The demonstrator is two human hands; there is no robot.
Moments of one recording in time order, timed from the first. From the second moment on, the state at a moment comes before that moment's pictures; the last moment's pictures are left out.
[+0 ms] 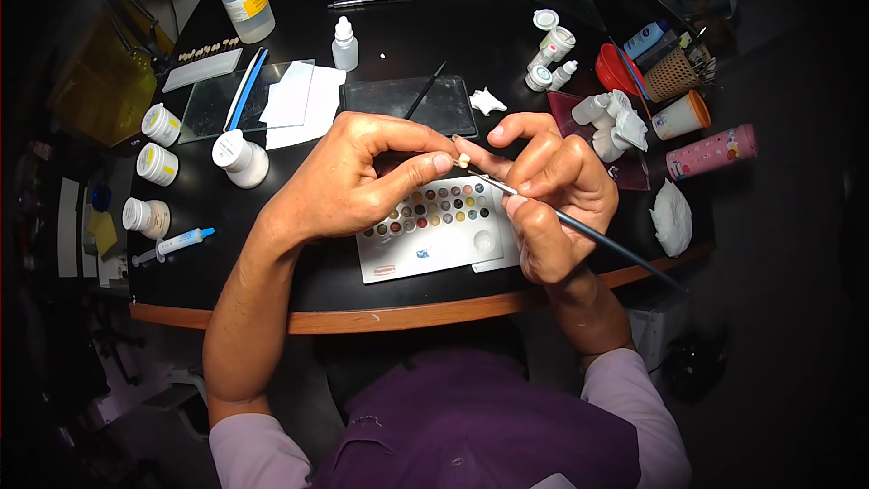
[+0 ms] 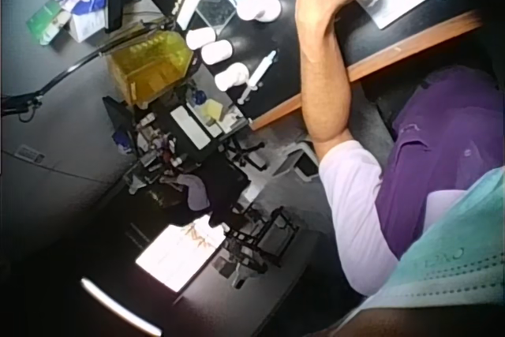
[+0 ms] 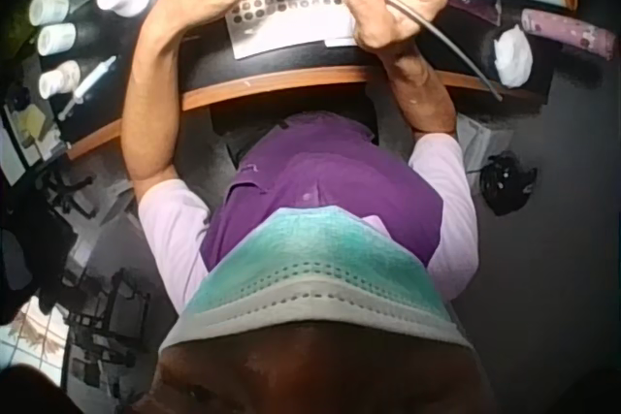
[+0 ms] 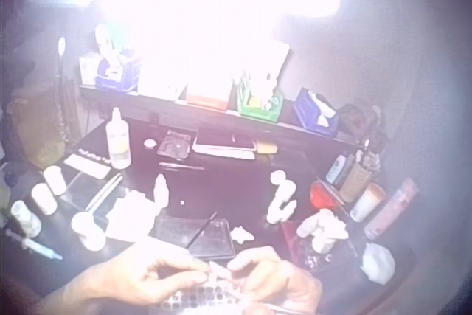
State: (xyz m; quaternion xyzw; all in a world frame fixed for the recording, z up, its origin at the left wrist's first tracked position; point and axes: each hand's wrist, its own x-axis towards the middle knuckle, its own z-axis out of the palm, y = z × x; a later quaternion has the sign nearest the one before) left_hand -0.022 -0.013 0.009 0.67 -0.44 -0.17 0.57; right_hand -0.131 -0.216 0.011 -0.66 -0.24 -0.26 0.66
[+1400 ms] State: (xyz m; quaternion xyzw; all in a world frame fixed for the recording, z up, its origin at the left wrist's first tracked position) left_hand -0.020 -0.015 0.005 0.65 -0.51 -0.07 0.56; right_hand -0.132 -0.222 0.013 -0.59 -0.23 -0.23 0.74
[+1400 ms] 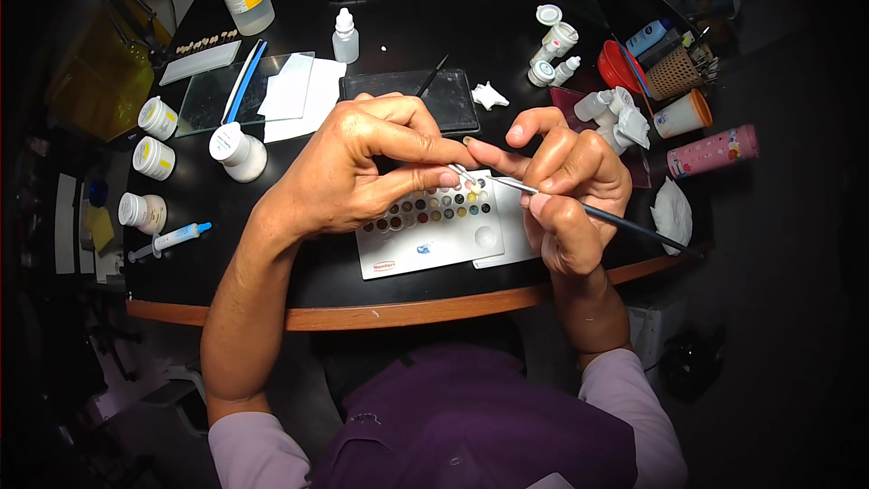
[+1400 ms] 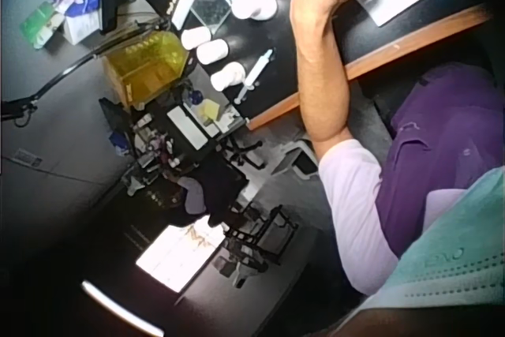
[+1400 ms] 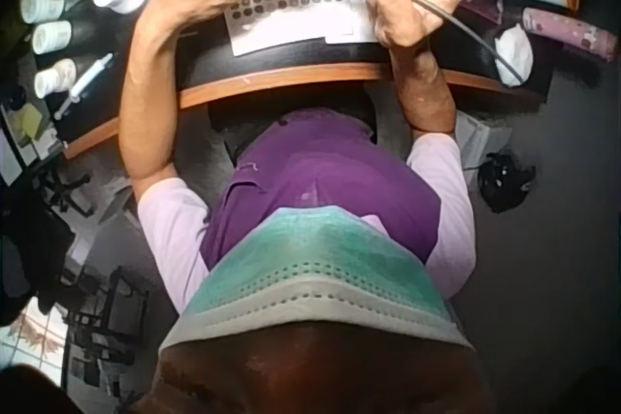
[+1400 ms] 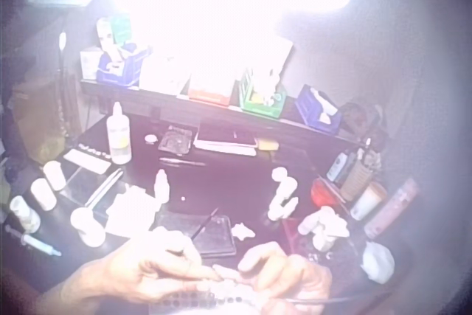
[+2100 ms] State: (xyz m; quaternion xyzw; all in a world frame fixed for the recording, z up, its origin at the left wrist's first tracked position) left_hand -0.016 -0.015 0.003 0.65 -0.54 -0.01 0.53; right_hand -0.136 -0.231 0.009 -0.73 -0.30 -0.26 0.56
